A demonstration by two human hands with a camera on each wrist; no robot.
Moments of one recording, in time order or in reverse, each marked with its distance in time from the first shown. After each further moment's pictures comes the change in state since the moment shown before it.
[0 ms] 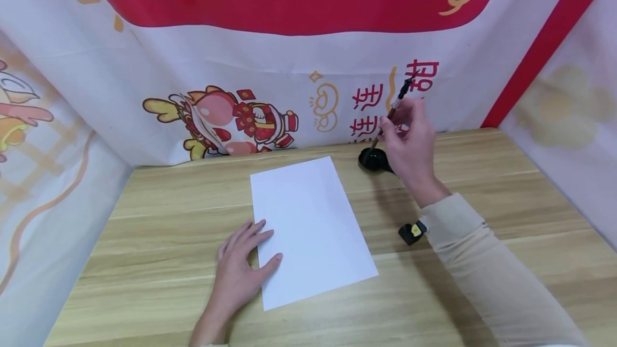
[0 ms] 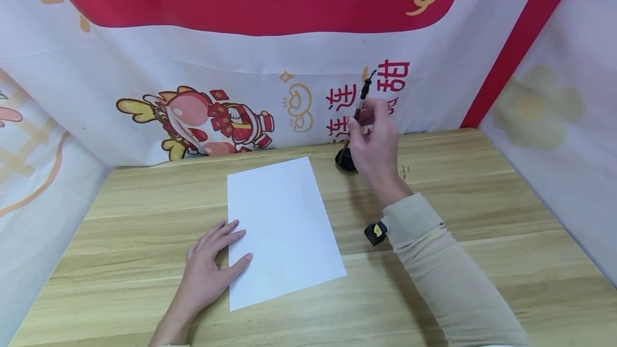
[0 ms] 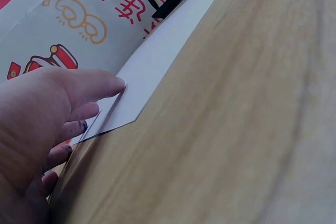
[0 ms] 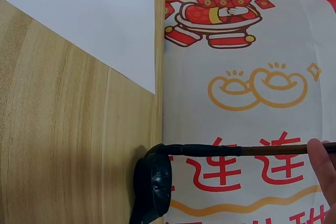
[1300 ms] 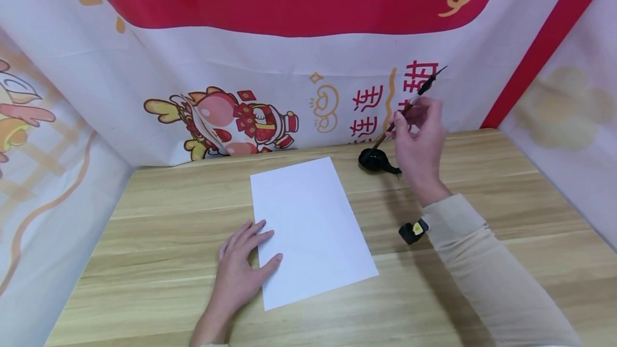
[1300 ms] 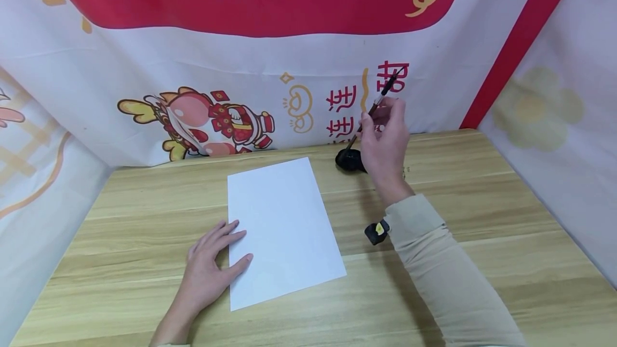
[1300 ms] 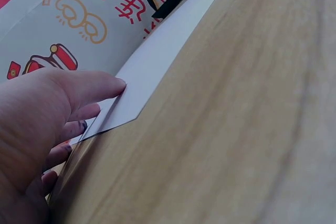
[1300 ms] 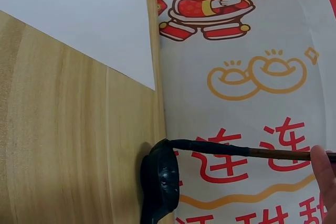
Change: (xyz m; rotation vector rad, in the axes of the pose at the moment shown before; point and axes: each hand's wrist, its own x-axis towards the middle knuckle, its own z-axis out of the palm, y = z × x) left_hand 0.001 0.000 0.000 0.015 0.003 0.001; right_hand 0.002 0.003 -0.006 0.127 0.086 0.261
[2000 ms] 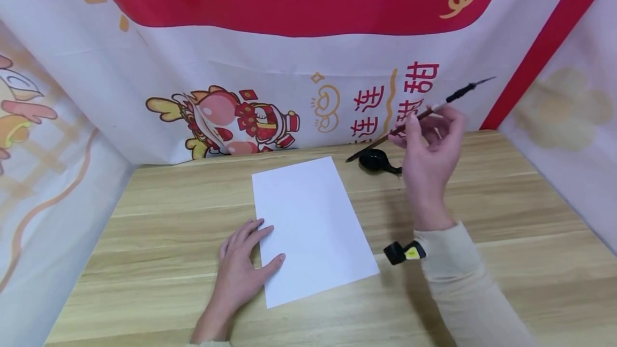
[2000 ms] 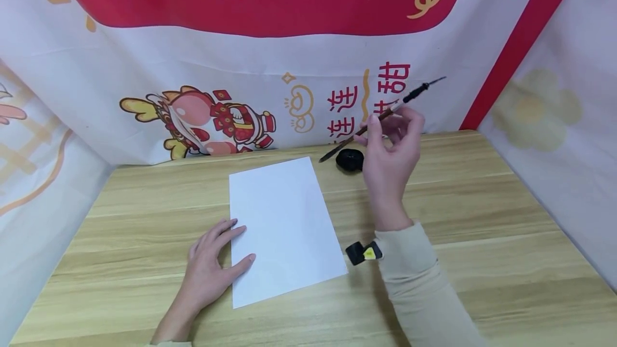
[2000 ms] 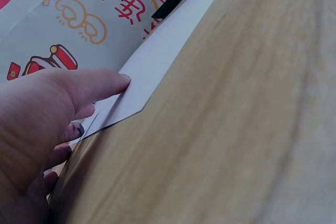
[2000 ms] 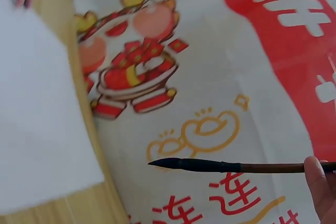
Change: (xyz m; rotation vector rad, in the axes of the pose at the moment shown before) left_hand 0.001 -0.001 0.001 0.024 -0.018 -0.013; right_hand -0.033 -0.046 -0.002 0.393 0.228 0.080
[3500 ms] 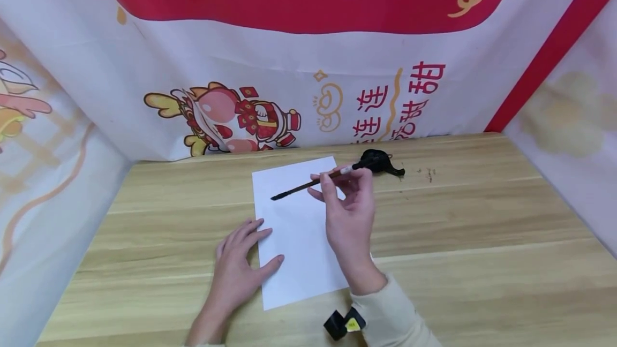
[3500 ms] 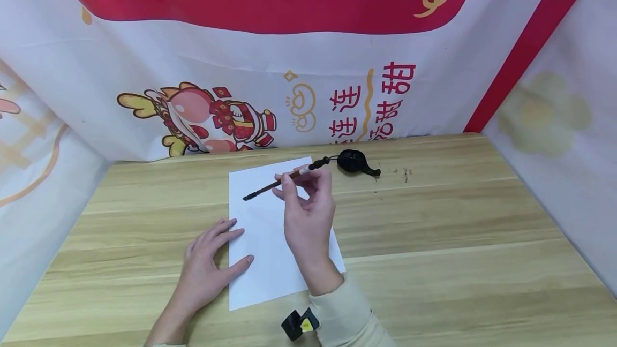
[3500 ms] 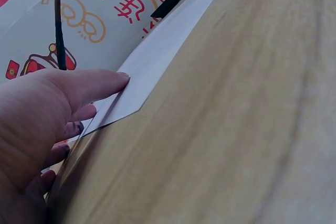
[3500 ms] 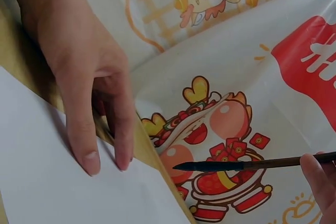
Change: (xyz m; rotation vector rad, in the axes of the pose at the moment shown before) left_hand 0.002 -0.002 0.000 0.006 0.014 -0.006; right_hand -0.125 0.024 0.050 0.150 -0.286 0.123
